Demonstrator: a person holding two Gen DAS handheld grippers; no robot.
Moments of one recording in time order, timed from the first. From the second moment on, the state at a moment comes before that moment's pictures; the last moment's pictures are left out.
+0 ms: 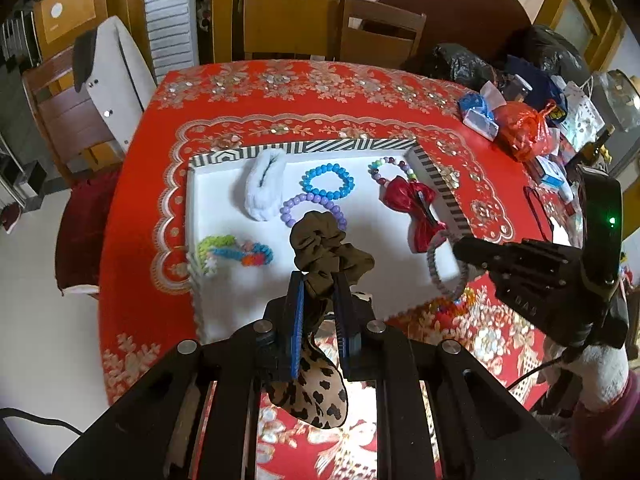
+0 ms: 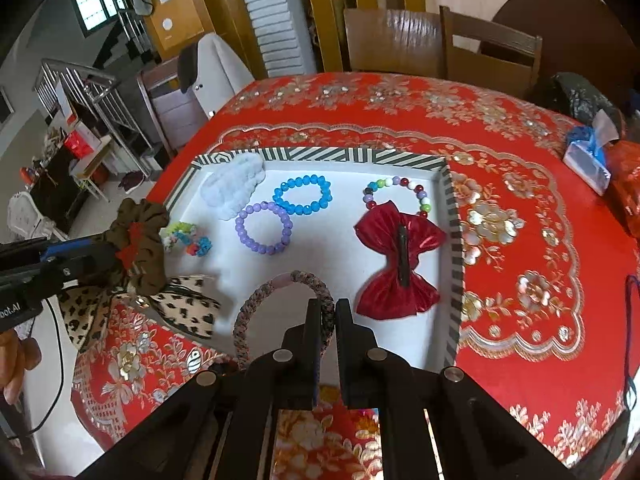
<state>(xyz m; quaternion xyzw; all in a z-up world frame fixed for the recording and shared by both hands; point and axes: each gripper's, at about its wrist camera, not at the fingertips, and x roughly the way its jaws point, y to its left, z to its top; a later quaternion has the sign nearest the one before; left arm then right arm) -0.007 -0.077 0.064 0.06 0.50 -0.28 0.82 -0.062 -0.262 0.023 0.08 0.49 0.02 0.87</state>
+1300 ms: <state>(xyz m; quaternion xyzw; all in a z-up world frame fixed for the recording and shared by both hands) 0.051 -0.075 0.005 0.05 0.54 -0.17 0.82 -0.008 -0.276 0.002 0.12 0.51 0.03 0.85</state>
